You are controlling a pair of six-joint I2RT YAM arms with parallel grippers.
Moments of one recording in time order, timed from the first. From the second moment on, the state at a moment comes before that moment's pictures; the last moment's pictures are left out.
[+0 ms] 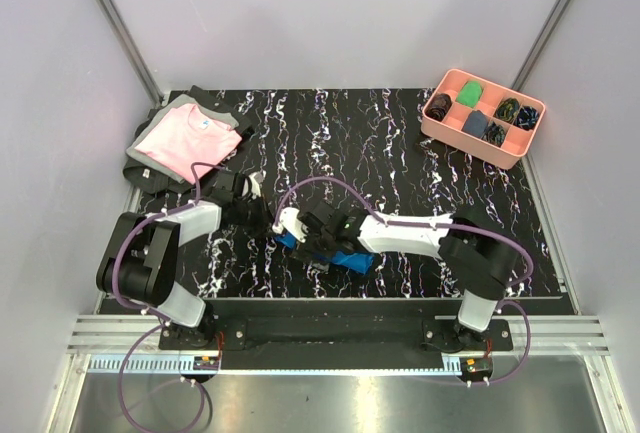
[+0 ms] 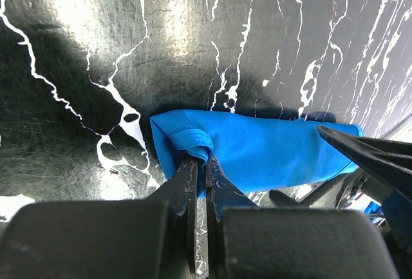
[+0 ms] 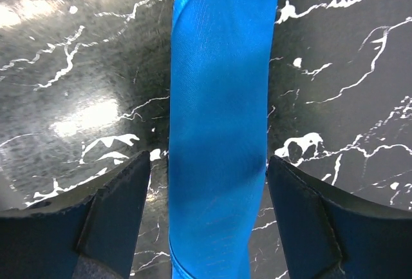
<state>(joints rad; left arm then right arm) -0.24 1.53 0.66 -0.18 0.53 -0.54 1.05 1.77 1.09 -0.27 0.02 -0.26</state>
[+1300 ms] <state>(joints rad) -0.24 1.36 0.56 -0.11 0.47 -0.52 0.65 2.19 1.33 -0.48 -1.10 -0.01</state>
